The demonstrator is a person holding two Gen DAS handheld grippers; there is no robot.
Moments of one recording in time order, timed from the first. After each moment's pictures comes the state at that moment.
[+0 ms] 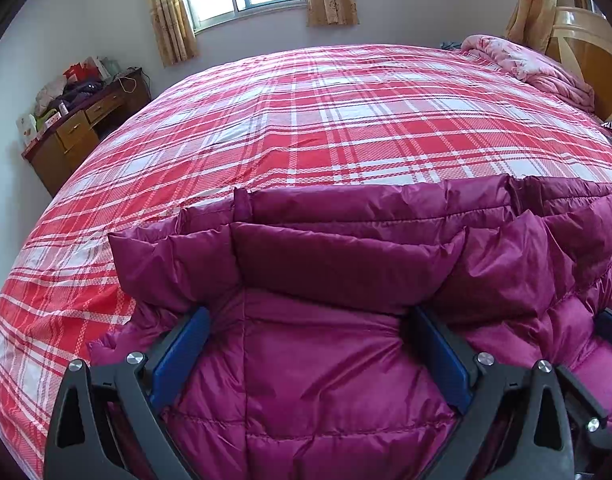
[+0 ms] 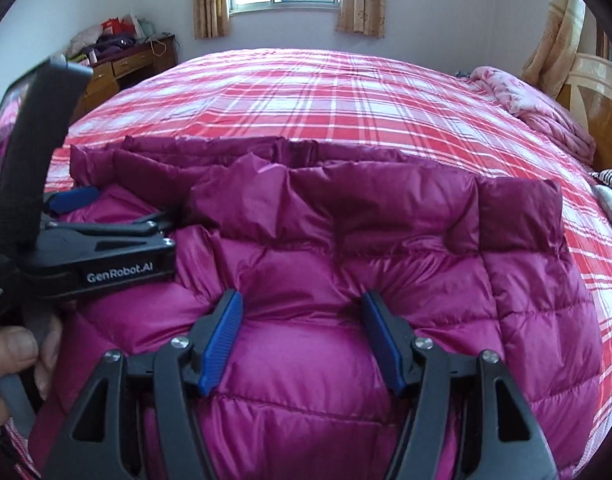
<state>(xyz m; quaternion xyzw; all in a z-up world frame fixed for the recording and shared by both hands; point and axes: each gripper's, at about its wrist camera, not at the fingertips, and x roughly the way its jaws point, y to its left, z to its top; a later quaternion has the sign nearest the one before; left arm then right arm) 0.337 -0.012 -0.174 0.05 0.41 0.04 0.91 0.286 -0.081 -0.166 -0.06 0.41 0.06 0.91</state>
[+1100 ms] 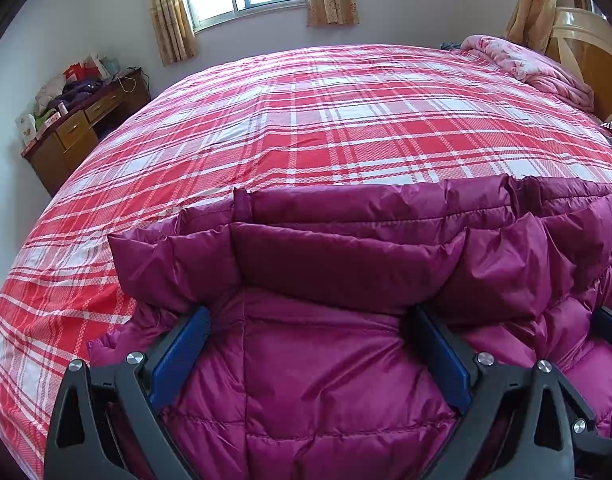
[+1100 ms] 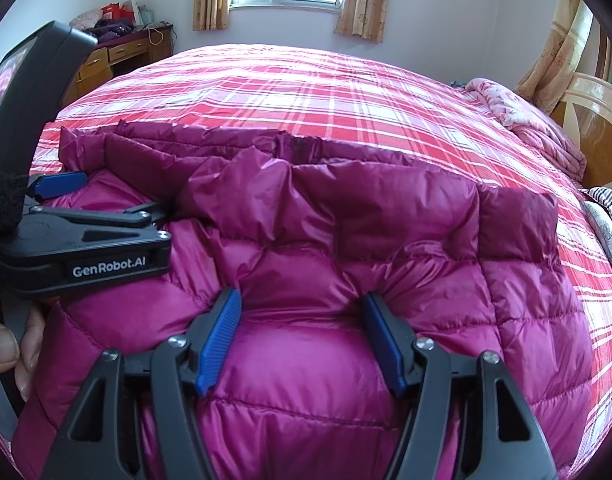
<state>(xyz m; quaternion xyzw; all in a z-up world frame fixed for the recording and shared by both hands) 0.336 -0.012 -0.174 0.05 0.41 0.04 0.91 0.283 -0.074 -0.167 -0.08 0.41 0.05 0.91</state>
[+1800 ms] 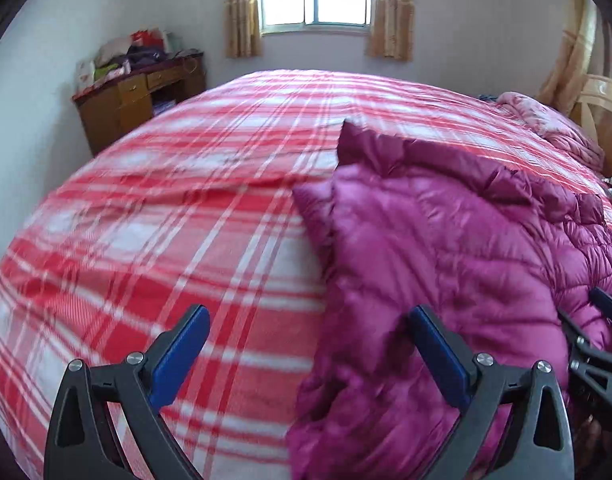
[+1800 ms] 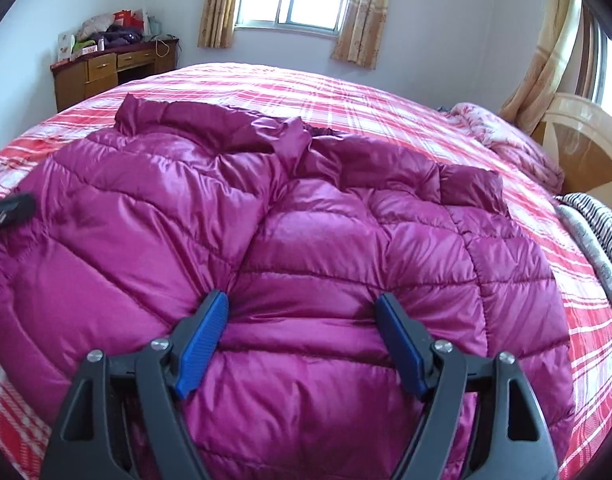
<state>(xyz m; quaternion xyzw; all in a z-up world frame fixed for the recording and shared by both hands) 0.158 0.084 -0.157 -0.05 0.37 0.10 0.92 0.199 -0.063 -0.174 -0.11 0.35 0.03 0.93</state>
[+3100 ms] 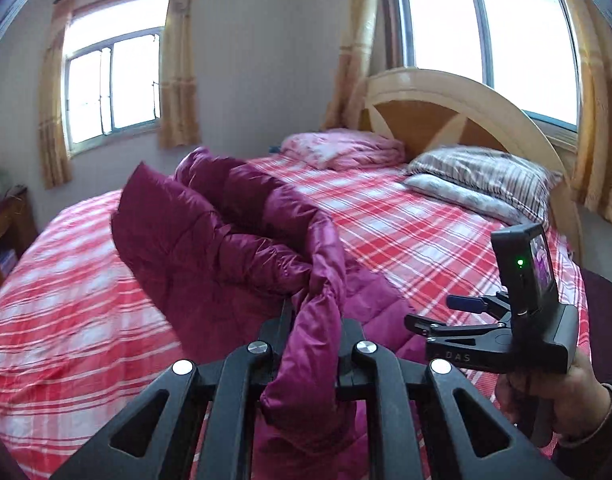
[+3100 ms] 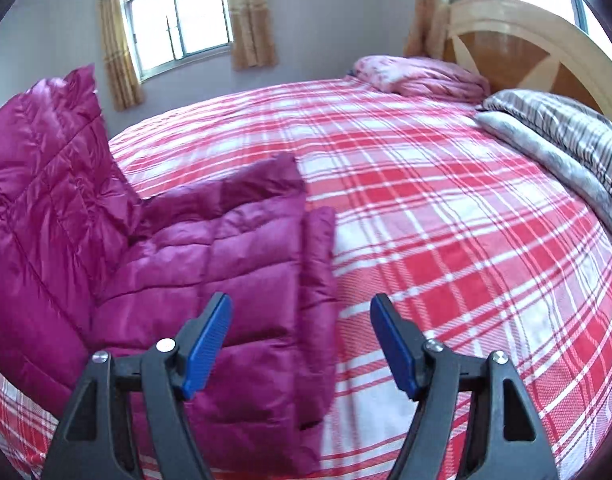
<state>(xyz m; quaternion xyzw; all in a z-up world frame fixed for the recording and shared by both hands) 0.155 -0.129 -0.041 0.06 0.24 -0.25 0.94 0.163 -0.260 -0.127 0.08 0.36 -0.06 0.93</state>
